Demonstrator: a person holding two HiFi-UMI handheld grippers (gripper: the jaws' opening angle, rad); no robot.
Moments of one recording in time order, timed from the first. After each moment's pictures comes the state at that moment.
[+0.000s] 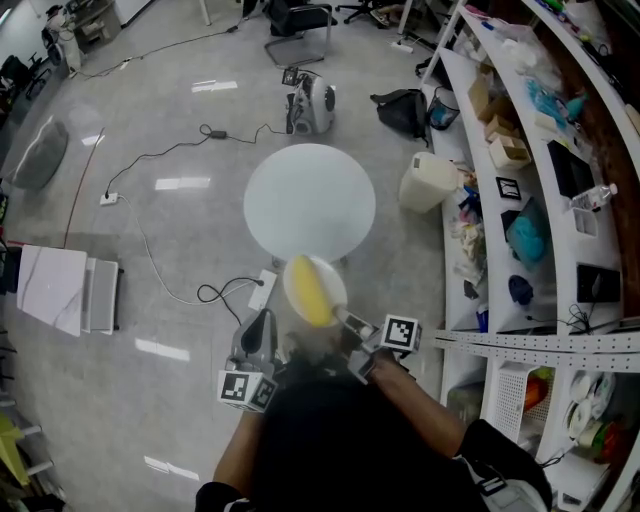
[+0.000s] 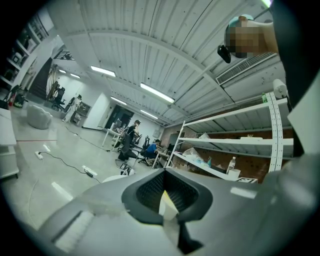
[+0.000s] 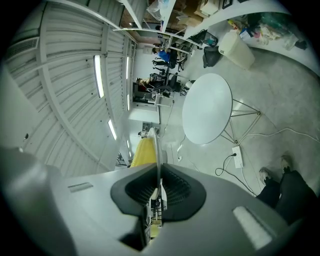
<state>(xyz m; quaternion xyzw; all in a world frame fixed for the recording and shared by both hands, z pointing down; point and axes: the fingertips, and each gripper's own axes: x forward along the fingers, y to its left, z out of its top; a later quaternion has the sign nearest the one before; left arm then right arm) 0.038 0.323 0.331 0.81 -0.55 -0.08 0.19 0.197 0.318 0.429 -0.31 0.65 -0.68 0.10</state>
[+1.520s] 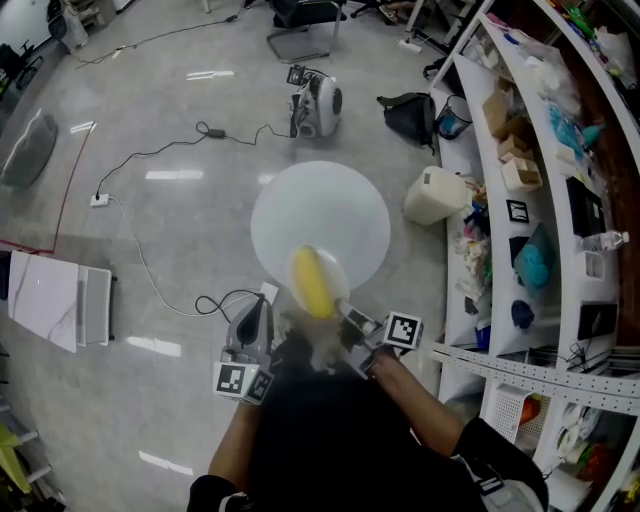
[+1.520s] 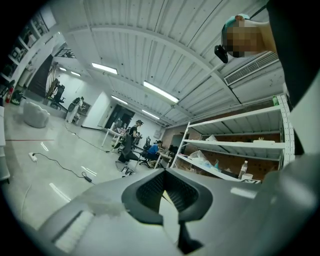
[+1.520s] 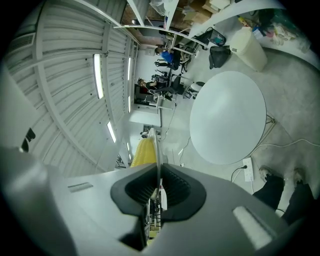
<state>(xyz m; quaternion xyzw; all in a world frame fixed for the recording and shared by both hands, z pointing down) -0.017 0.177 0.330 0.81 -0.54 -0.11 0.20 0.156 0.180 0.437 -0.32 0.66 -0.66 0.11</state>
